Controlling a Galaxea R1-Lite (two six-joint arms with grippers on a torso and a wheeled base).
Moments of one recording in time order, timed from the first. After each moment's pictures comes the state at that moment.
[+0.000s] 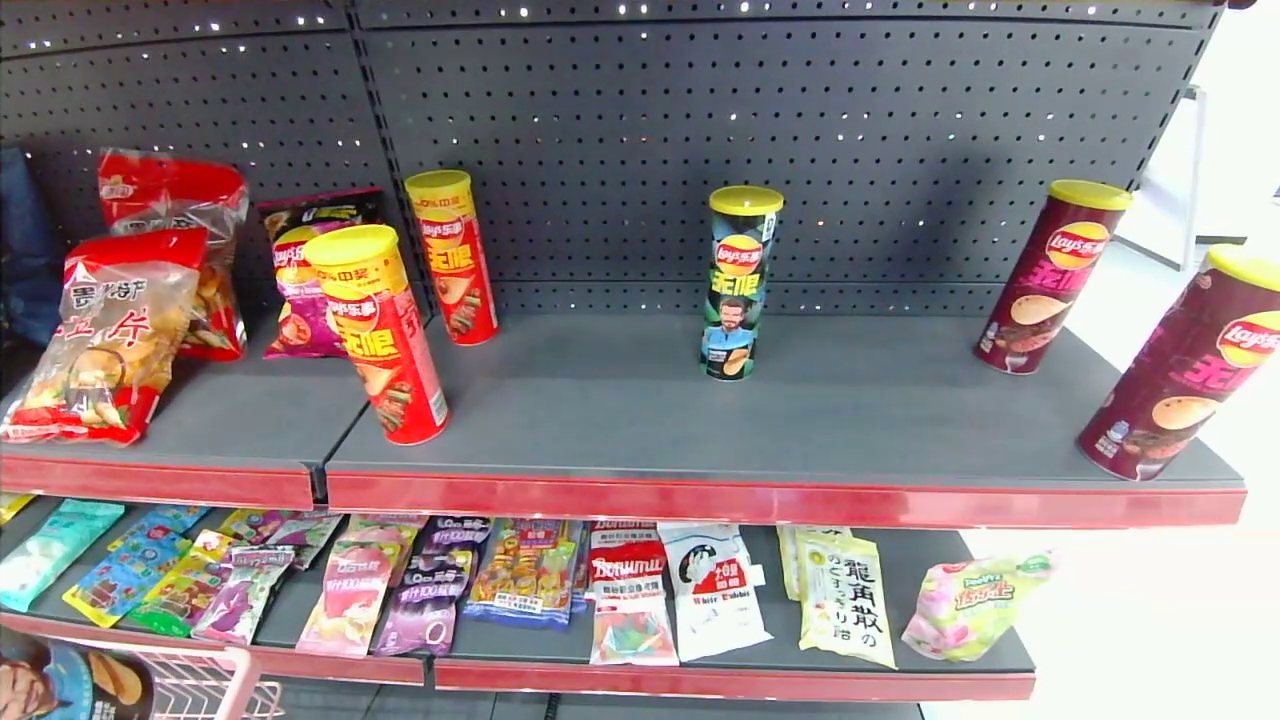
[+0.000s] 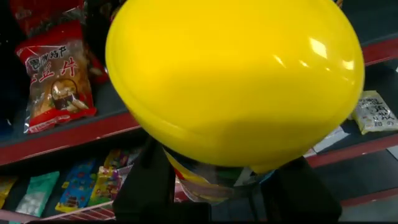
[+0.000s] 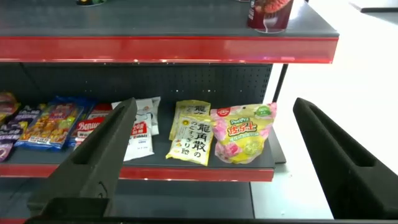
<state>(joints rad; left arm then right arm) 0.06 0.34 -0.57 0.26 -0.23 0.25 0.00 0.00 0.00 0.00 -0.01 0.00</state>
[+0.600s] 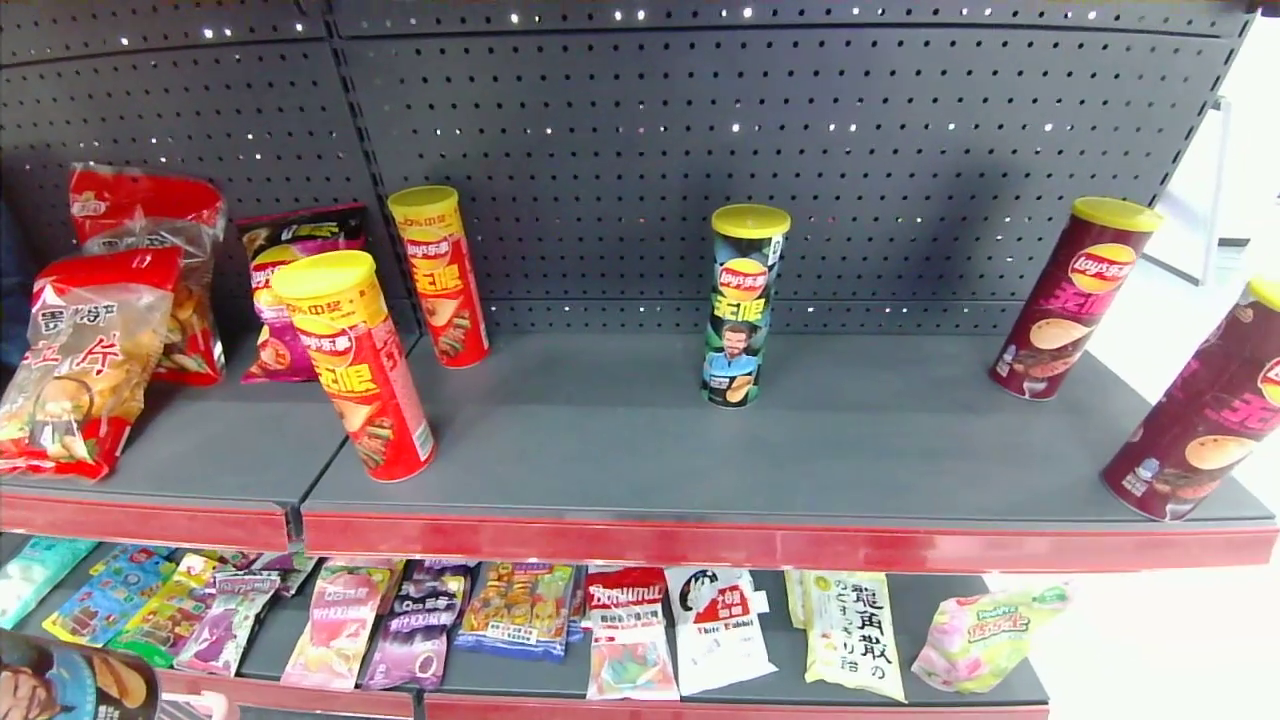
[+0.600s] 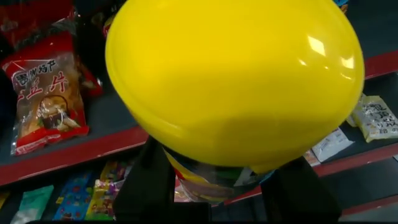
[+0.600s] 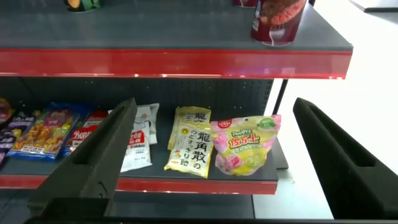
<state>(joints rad) 0.06 0.34 -0.57 0.26 -0.25 0.25 0.00 0.00 0.00 0.00 -0.01 -0.01</state>
